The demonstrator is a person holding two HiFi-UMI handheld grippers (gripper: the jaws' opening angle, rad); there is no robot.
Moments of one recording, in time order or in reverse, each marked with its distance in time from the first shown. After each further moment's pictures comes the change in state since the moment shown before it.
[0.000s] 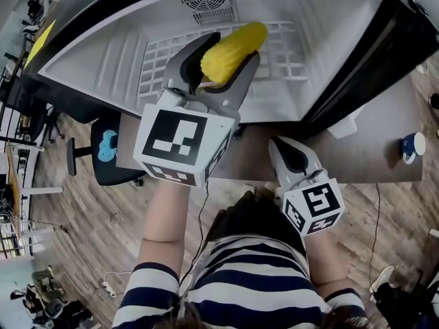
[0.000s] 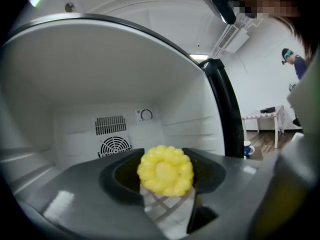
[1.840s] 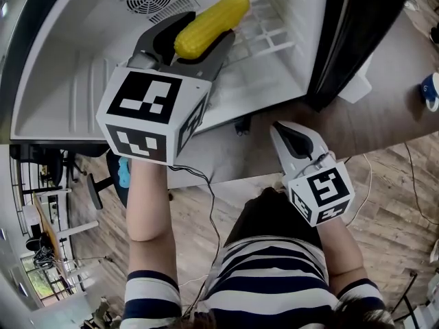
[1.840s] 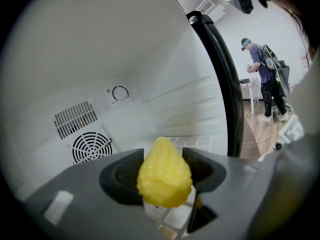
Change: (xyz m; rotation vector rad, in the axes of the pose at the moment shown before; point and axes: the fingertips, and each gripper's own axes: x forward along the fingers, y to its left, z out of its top) left arm 0.057 -0.014 -0.049 0.279 0.250 -0.225; right arm 0.022 -0.018 -0.042 0.104 -0.055 -0.121
